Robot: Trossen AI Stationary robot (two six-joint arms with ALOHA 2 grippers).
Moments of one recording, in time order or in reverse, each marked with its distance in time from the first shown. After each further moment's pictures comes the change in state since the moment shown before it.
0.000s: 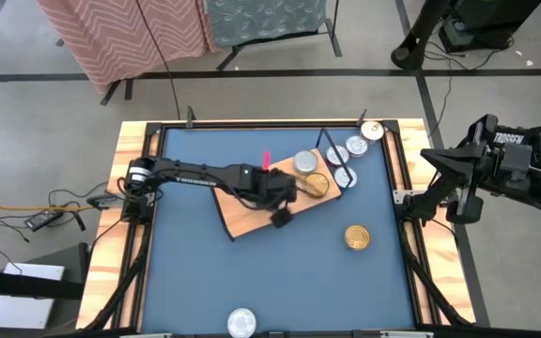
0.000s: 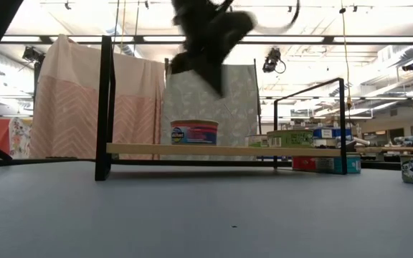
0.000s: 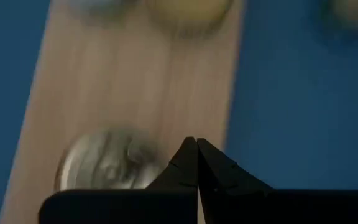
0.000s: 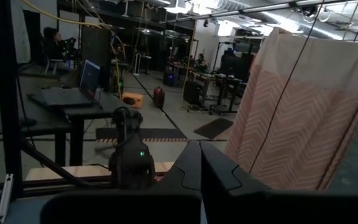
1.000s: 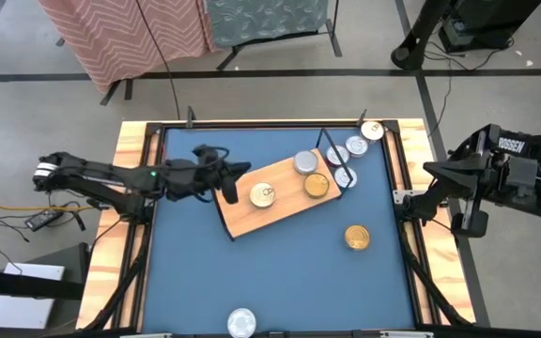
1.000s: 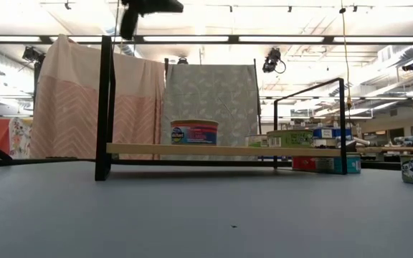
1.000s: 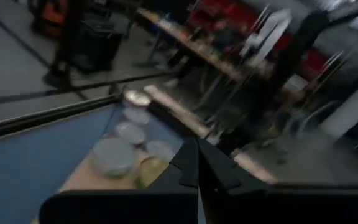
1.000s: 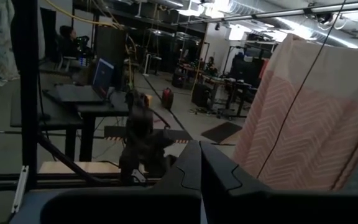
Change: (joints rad) left arm -0.045 -0.837 -0.907 1.078 -0.274 -0.032; right arm 0.046 0.026 0.000 0.061 0.000 -0.065
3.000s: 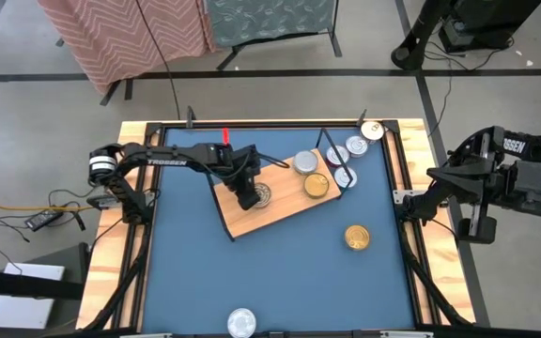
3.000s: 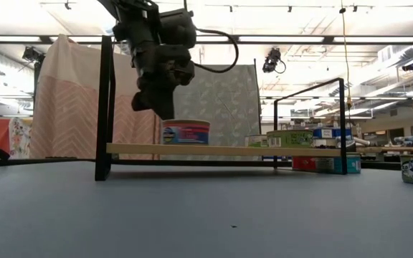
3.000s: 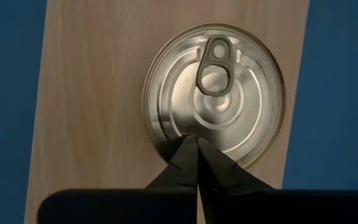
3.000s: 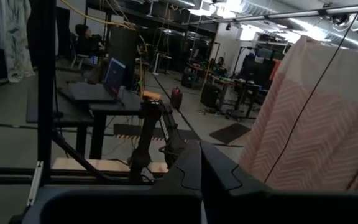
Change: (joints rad) left arm 0.310 0.542 0.345 -0.870 0.670 0.228; right arm 0.026 0.000 0.000 0.173 -0.027 -0.191
